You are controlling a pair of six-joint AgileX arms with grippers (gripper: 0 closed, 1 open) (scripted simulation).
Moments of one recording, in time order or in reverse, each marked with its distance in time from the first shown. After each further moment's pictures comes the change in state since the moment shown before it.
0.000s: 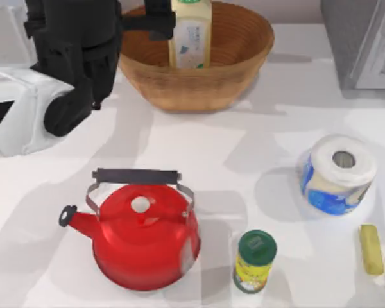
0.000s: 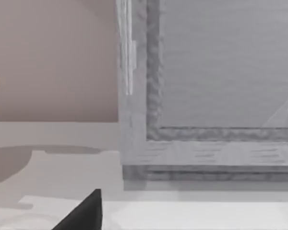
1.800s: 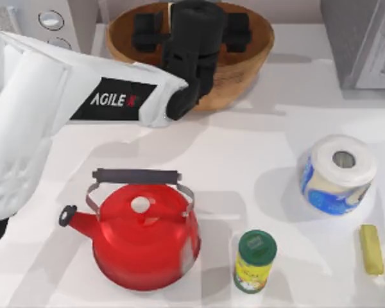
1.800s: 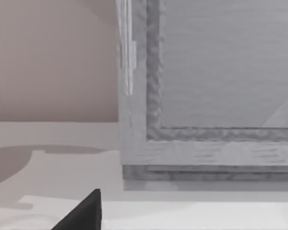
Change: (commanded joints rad) left arm -0.091 0.628 0.498 0.073 -0.074 -0.015; right arm 0.000 0.000 0.000 0.000 0.000 0.000
